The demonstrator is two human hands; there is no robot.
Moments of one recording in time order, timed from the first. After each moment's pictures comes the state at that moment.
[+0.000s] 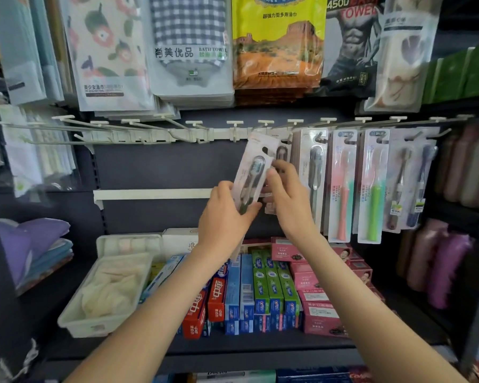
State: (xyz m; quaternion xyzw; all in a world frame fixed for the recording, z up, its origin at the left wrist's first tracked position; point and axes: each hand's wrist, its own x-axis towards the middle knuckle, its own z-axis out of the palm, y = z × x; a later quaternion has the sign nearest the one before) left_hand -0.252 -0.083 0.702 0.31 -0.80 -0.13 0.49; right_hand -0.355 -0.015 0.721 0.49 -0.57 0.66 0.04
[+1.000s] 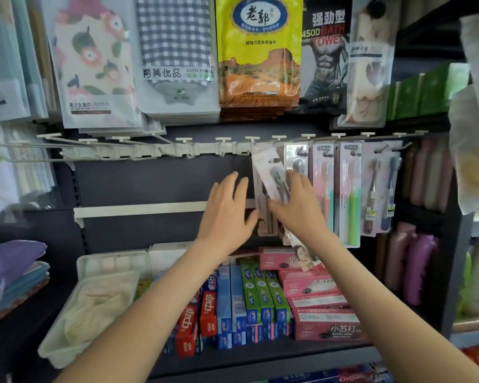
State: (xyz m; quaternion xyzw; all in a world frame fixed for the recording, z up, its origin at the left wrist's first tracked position) left_hand -0.258 -0.088 0.720 0.18 -0.87 0.09 0.45; right_hand -0.379 0.014 0.735 0.47 -0.72 0.49 0.17
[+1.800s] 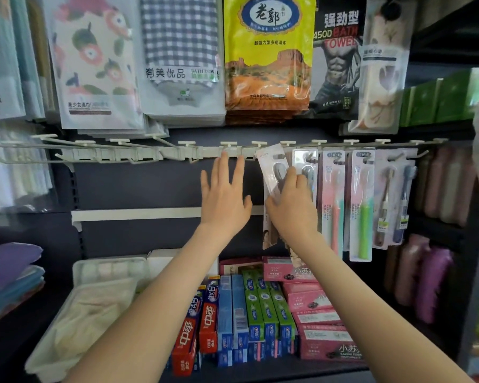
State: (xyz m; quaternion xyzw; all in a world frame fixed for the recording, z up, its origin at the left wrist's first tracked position) left_hand -0.282 -0.119 0.750 0.27 -0.85 0.11 0.43; right_hand -0.383 -0.030 0.742 0.41 -0.77 0.40 0.28
